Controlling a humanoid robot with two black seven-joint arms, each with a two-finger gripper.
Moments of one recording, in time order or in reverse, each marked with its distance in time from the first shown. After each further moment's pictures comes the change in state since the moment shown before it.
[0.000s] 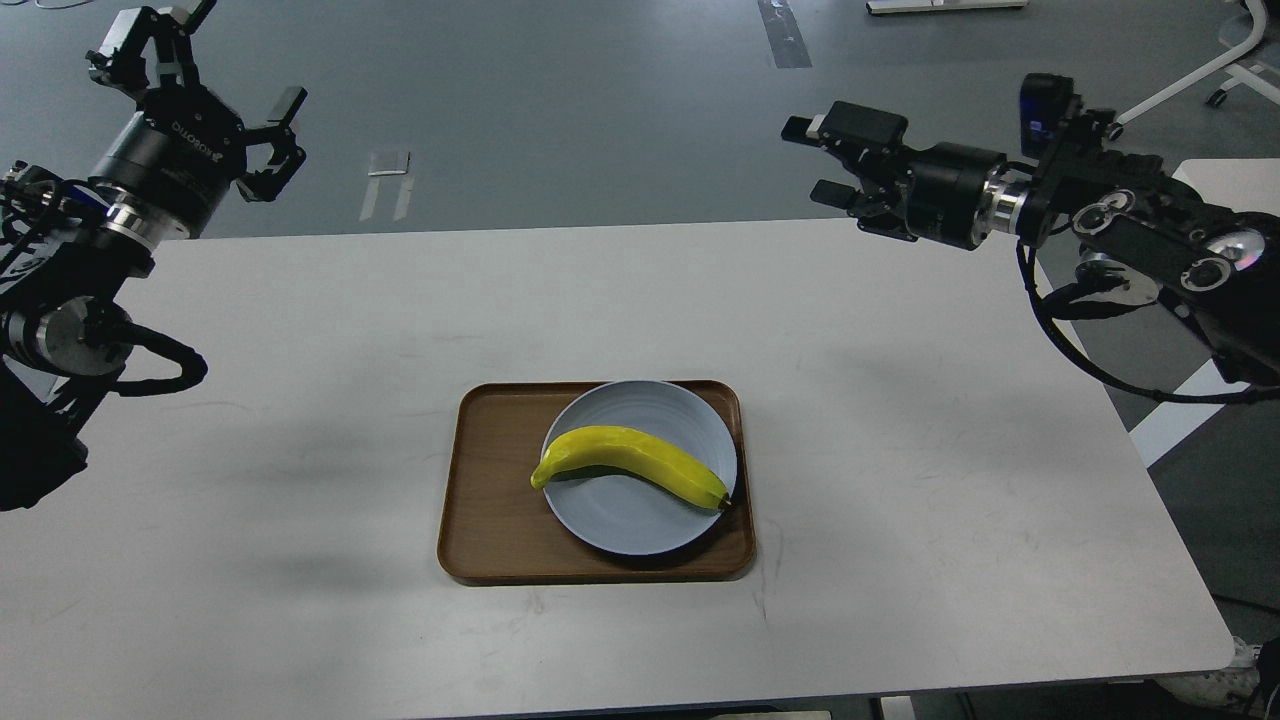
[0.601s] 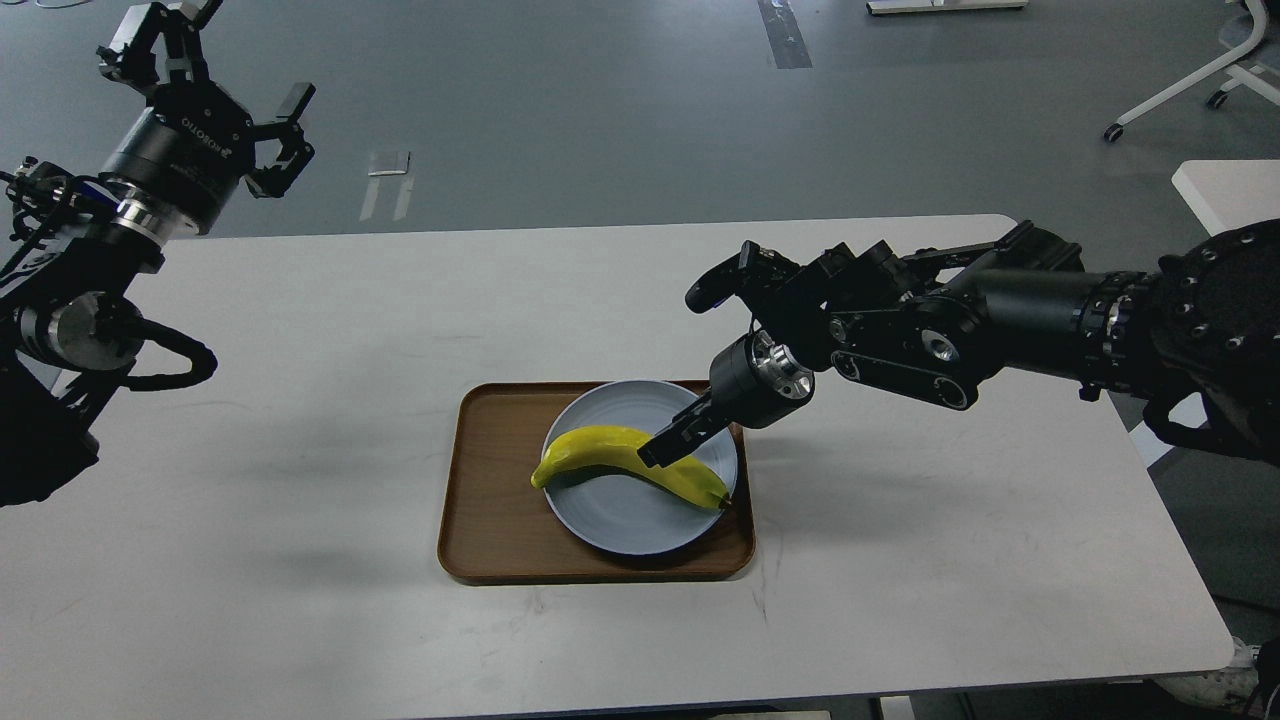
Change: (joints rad) left arm -0.015 -0.020 0.011 0.027 0.002 0.000 0.000; right arm 0.311 0.435 -0.687 0.070 -0.632 0.002 0.000
